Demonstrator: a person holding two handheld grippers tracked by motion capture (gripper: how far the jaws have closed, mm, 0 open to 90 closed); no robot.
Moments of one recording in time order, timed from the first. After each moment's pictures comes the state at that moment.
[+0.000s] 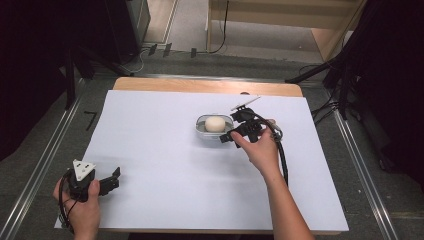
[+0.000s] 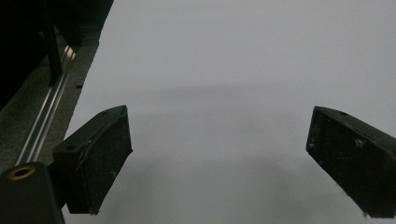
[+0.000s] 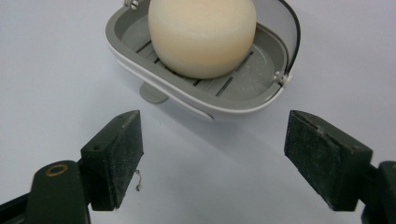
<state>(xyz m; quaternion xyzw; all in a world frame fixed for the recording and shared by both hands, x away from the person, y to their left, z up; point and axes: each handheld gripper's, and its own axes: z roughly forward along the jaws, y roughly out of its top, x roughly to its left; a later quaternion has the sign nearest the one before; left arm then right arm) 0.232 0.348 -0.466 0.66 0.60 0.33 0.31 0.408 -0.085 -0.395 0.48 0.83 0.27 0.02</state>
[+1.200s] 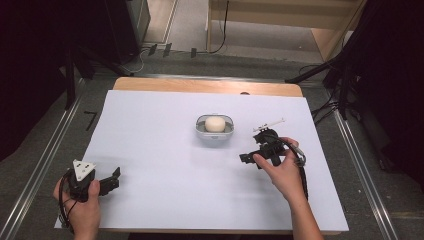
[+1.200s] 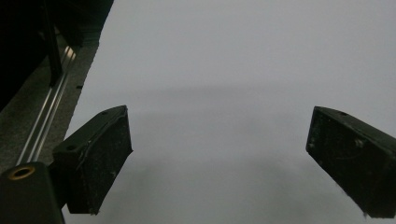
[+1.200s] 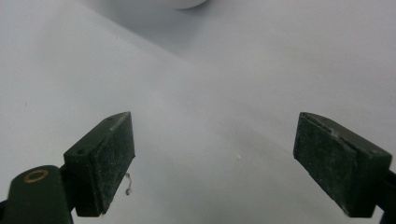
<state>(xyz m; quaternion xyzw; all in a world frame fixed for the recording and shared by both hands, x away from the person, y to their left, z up) 0.232 0.347 -0.466 0.66 0.60 0.33 0.31 0.357 -0.146 -0.421 0.49 0.83 0.27 0.04</state>
